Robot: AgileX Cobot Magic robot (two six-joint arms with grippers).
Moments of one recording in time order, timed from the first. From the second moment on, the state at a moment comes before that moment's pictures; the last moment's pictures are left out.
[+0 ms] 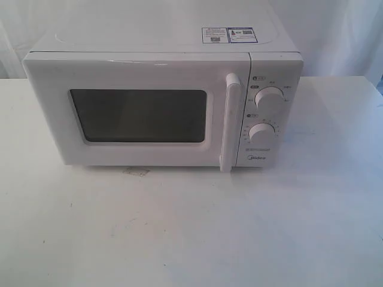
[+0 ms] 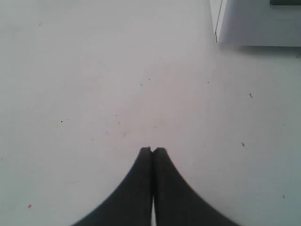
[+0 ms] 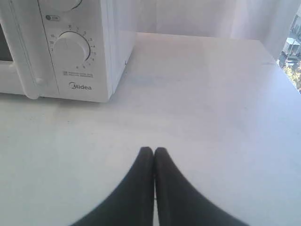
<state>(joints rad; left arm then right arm) 0.00 0.00 0.02 0.05 0.51 -0.05 0.00 0.01 -0.01 0.00 0.36 -0.07</state>
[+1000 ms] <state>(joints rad) 0.00 0.00 0.02 0.05 0.51 -0.05 0.00 0.01 0.00 -0.06 0.11 -0.12</state>
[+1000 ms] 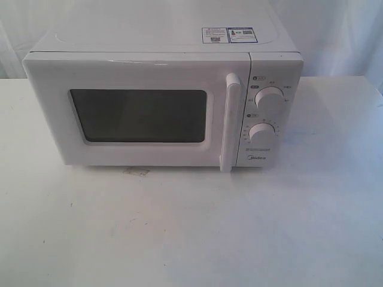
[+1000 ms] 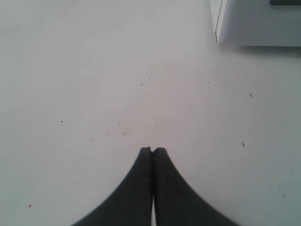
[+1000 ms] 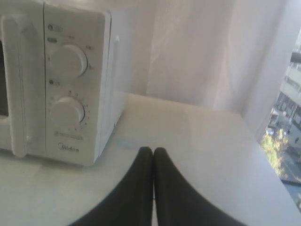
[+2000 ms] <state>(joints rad) 0.00 0.00 0.02 0.05 0.51 -0.05 0.00 0.57 -0.37 -0.45 -0.29 0.55</state>
